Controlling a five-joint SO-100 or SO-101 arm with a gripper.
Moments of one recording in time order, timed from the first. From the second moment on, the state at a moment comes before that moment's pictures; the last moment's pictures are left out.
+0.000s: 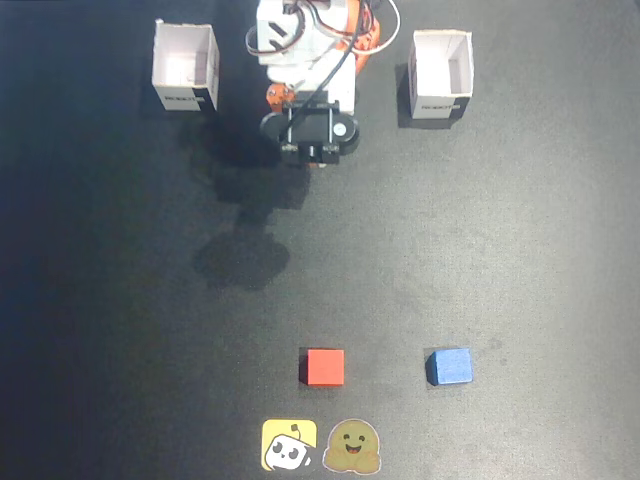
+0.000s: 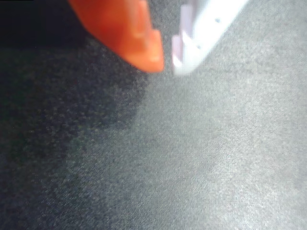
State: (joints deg) arm 0.5 176.6 165.0 72.5 86.4
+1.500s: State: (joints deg) arm -1.9 124.5 128.4 57.0 84.5
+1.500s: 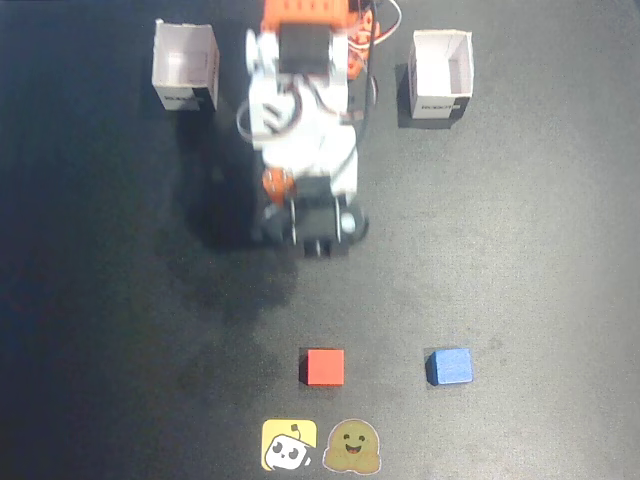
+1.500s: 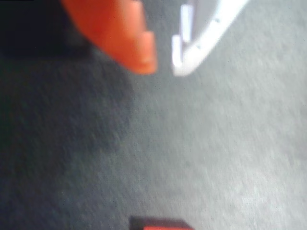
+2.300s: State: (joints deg) arm -5.4 90.5 99.3 56.9 87.1
